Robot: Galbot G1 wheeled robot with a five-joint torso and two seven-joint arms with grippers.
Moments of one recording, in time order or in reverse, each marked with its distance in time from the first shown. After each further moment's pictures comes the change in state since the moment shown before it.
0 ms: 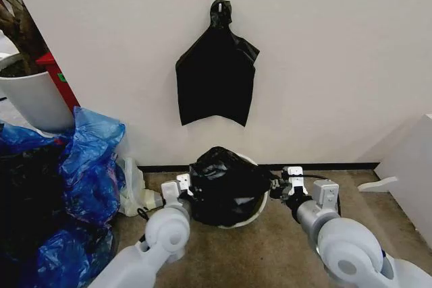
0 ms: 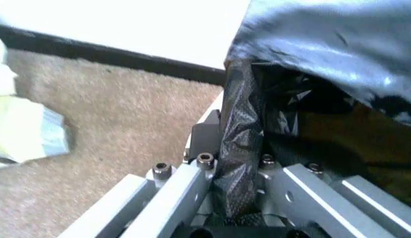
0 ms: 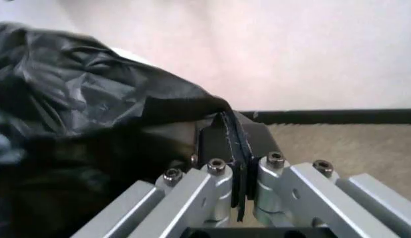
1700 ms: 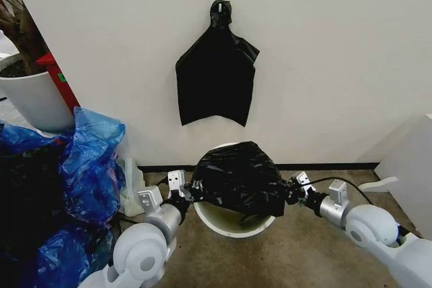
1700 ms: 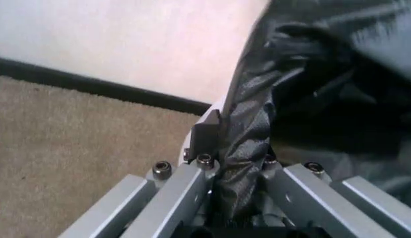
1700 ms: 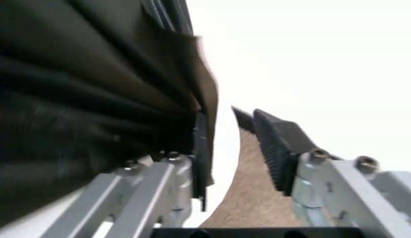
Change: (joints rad) left arm 0.171 0.028 -0.105 -0.173 0.013 -0.090 0.239; right arm -0.035 -0.136 0.123 -0.383 -0.346 0.193 -0.928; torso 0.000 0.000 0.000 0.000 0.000
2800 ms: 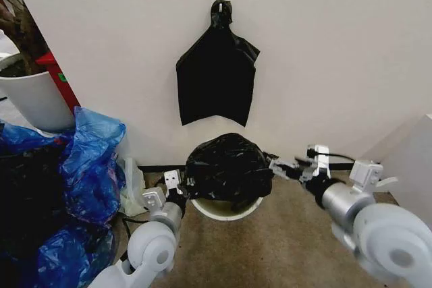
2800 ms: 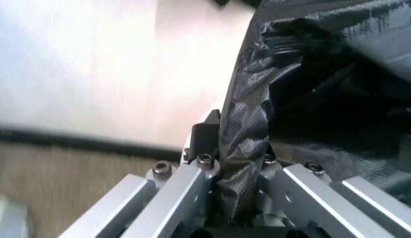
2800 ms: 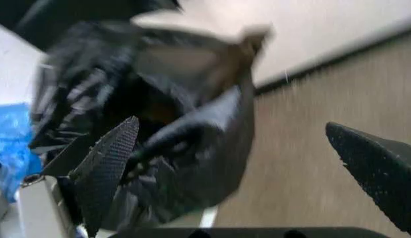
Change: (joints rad) left arm -0.048 -0.043 0.043 0.147 0.326 -0.206 0.058; right arm -0.033 0.153 0.164 0.589 0.991 -0.098 1.228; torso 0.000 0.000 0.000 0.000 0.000
